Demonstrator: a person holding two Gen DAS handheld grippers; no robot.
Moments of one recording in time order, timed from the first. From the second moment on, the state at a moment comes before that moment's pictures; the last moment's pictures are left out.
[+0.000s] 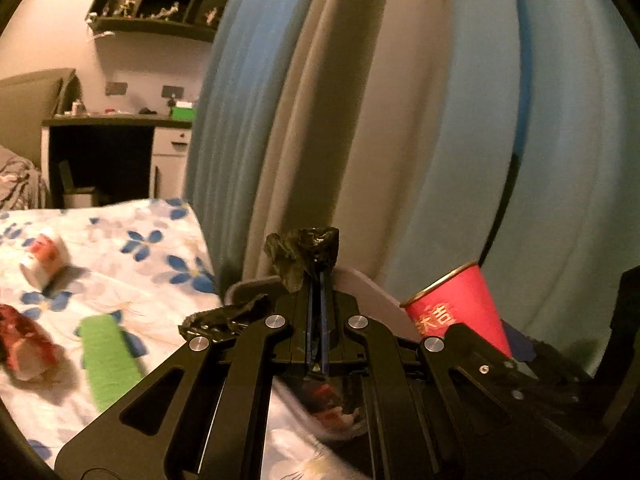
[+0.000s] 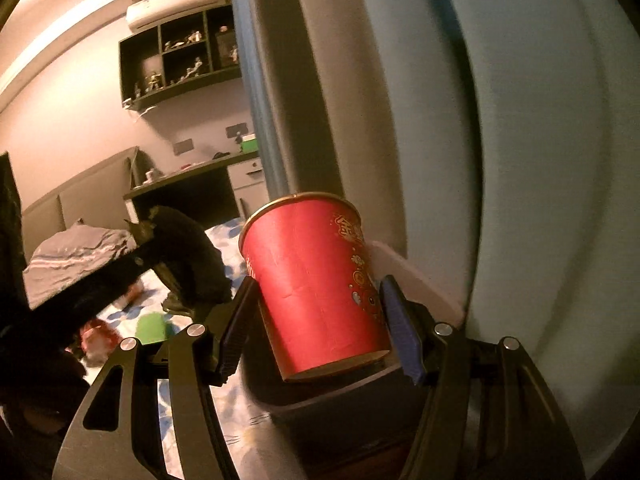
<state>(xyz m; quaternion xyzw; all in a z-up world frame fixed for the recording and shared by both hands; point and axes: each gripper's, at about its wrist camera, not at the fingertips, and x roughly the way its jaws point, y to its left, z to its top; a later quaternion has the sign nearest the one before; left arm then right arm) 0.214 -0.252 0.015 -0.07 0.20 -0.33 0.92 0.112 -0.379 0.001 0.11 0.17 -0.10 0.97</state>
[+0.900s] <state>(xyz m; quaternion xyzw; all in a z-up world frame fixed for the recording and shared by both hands) 0.237 -0.274 -0.042 -0.07 0.27 -0.35 0.90 0.125 -0.395 -0.009 0.12 0.18 -0.12 0.97</state>
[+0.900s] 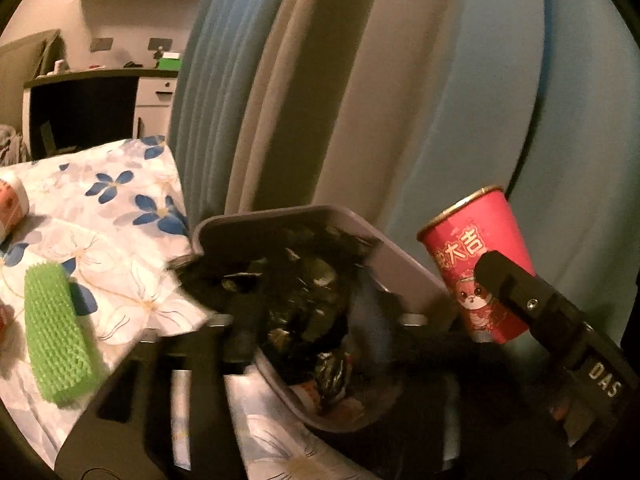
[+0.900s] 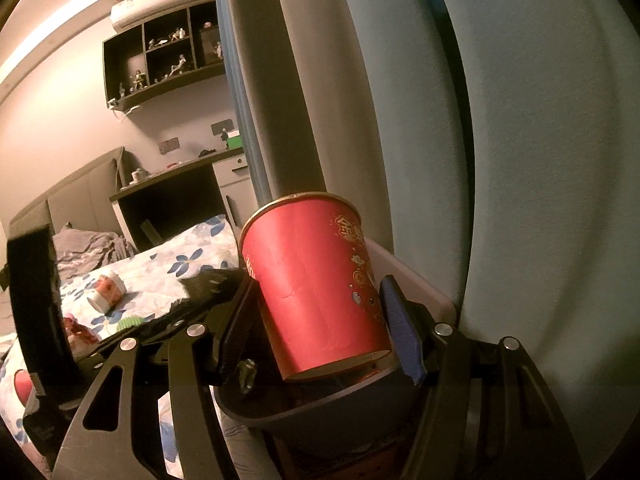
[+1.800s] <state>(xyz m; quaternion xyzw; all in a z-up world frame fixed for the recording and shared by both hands) 0.174 -0.107 -0.028 -0.07 0.24 -0.04 0.97 0.184 -0.381 -0.047 0.13 0.24 -0.10 0.96</state>
